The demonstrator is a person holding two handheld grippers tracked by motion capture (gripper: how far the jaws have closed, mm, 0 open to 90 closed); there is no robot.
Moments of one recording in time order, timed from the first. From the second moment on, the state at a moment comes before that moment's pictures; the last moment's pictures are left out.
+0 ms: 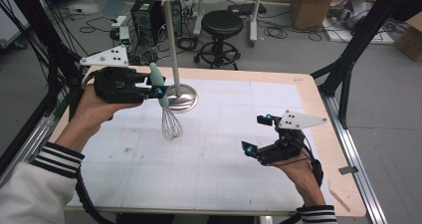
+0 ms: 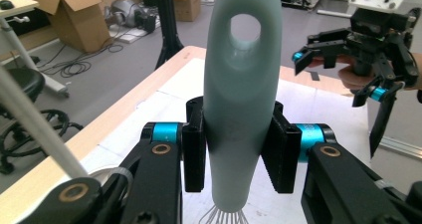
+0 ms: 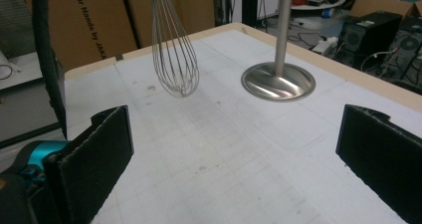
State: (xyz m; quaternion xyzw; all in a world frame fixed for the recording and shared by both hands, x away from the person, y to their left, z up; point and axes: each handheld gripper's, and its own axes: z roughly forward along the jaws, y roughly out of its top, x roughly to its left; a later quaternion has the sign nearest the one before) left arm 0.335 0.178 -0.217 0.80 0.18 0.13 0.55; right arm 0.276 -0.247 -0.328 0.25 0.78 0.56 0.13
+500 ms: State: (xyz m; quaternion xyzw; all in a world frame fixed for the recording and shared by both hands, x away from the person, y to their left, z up) left arm 0.365 0.201 -0.199 0.80 0.22 0.15 0.54; right arm 0.260 -0.275 -0.349 0.28 0.77 0.55 0.15
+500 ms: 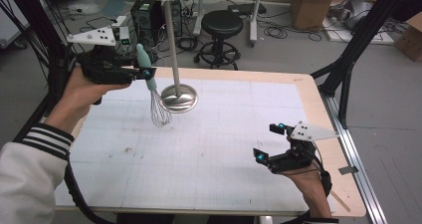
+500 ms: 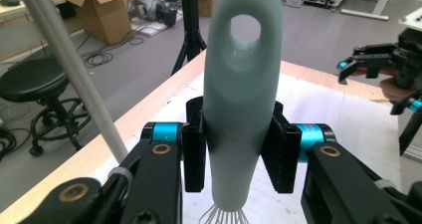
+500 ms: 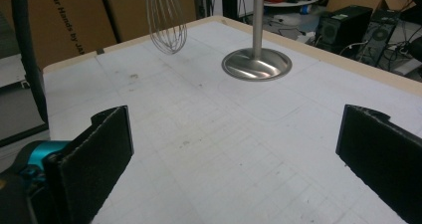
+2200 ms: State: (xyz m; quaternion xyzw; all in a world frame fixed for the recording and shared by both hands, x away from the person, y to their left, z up) left arm 0.462 0.233 -0.173 0.81 0.27 0.17 0.50; right arm 0.253 -0.305 -0.369 0.33 0.75 0.55 0.16
